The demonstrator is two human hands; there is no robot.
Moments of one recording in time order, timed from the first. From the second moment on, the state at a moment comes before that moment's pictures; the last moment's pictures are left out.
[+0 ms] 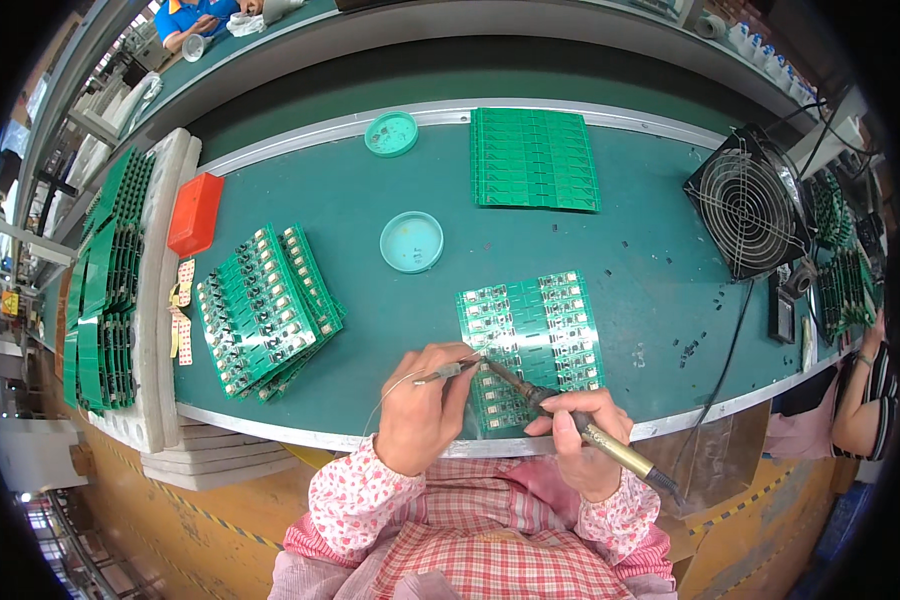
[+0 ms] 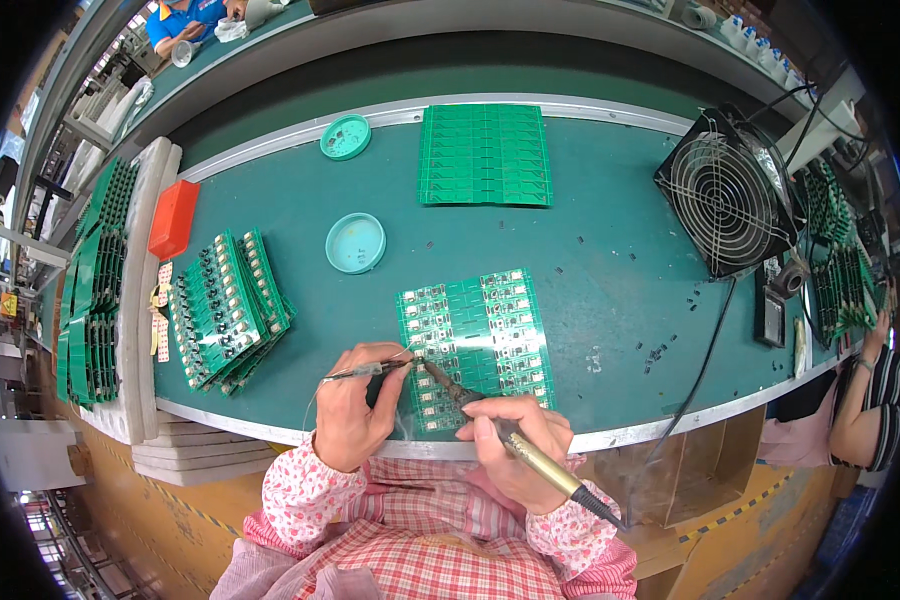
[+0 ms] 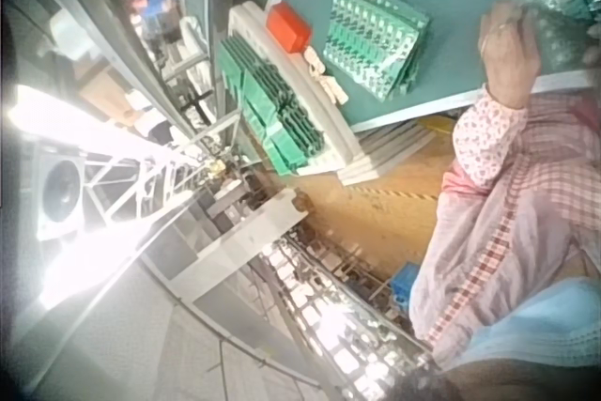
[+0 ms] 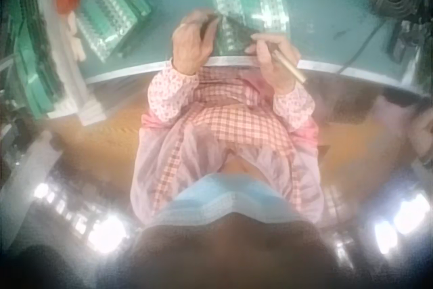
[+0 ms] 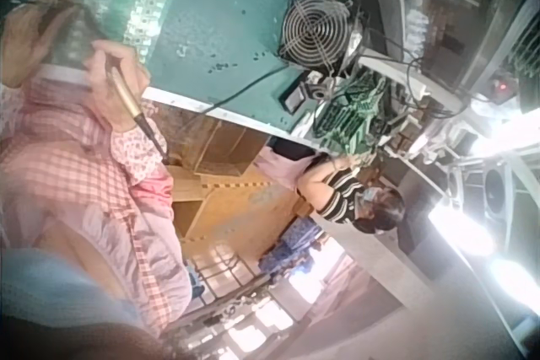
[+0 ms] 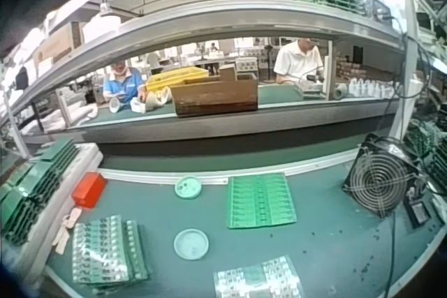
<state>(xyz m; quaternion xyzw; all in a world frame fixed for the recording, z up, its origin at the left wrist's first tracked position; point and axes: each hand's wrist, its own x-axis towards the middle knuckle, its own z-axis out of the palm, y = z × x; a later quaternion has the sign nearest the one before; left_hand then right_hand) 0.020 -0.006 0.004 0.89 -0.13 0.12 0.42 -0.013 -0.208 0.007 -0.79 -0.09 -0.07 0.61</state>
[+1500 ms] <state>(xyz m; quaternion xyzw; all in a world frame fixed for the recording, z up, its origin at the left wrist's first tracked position) 0.017 -0.005 0.007 0.89 -0.12 0.11 0.42 -0.027 -0.217 -0.006 -0.79 -0.03 -0.19 0.59</state>
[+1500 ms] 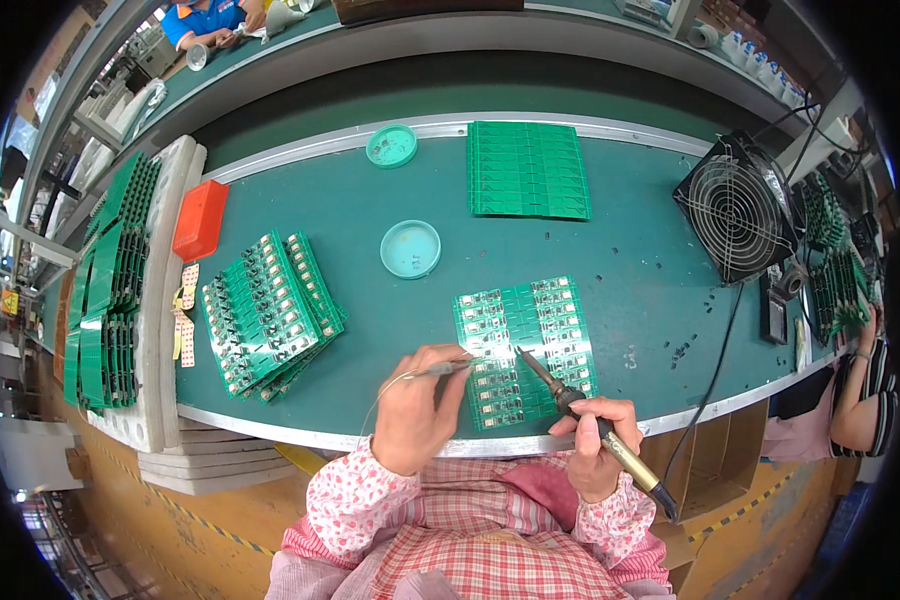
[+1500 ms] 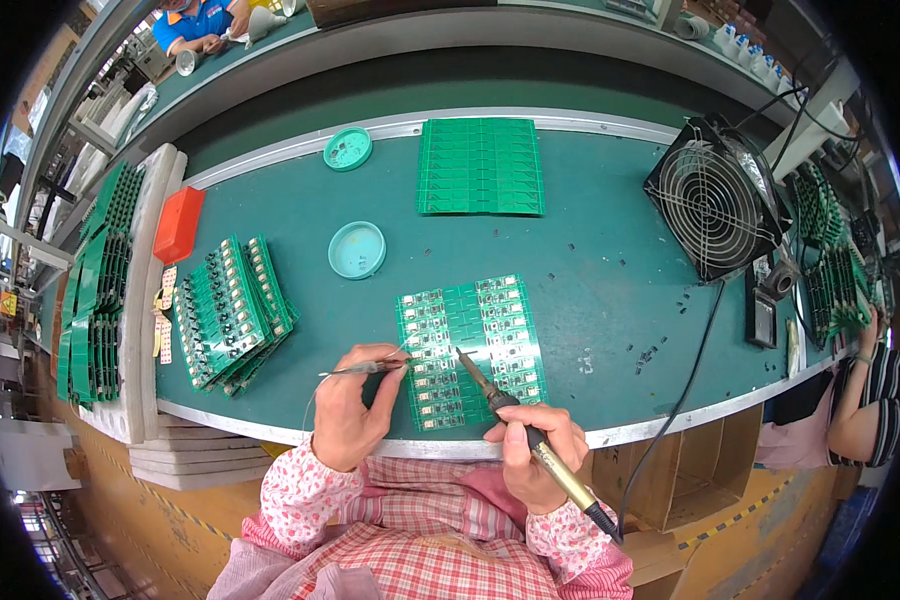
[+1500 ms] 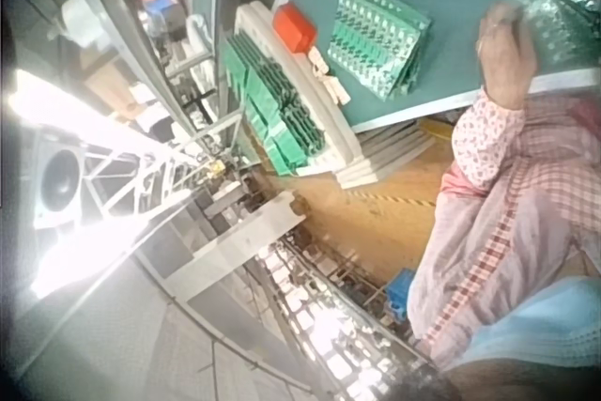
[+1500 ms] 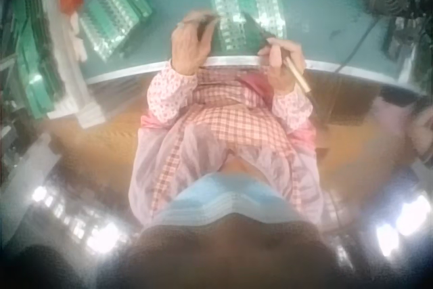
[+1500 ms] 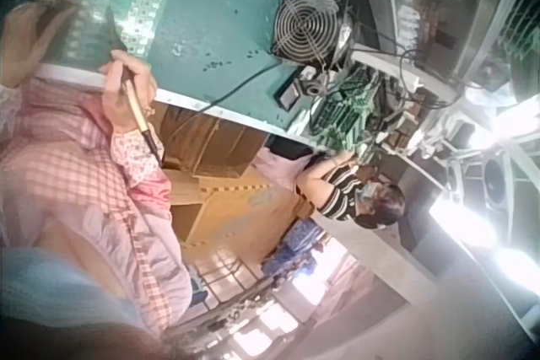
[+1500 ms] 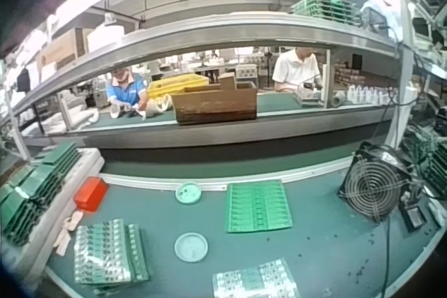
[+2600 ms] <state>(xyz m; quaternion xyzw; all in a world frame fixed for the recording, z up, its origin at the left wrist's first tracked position) 0.007 0.021 0.005 0.90 -0.03 0.14 0.41 -0.030 -0.213 -0.013 -0.76 0.00 -0.21 0.62</state>
